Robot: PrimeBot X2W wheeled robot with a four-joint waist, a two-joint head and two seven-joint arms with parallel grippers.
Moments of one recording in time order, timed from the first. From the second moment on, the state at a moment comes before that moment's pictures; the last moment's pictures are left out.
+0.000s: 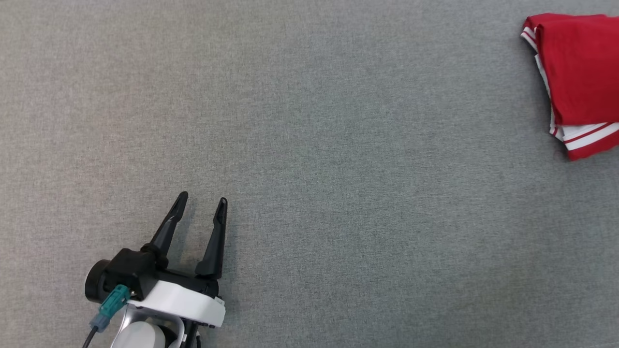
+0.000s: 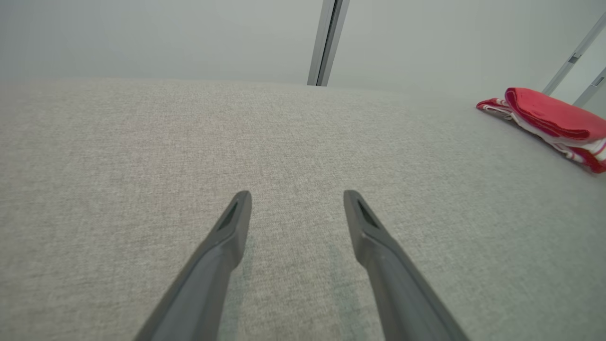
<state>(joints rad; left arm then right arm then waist) -0.11 0.12 -0.21 0.11 -0.28 -0.04 -0.23 -1.14 -0.51 0.03 1.11 -0.06 0.13 -0.07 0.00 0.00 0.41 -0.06</state>
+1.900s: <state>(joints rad) 0.01 0.06 -0.11 0.21 -0.34 0.08 -0.26 -0.23 -0.05 0.12 0.36 0.27 0.13 -0.25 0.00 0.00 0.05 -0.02</state>
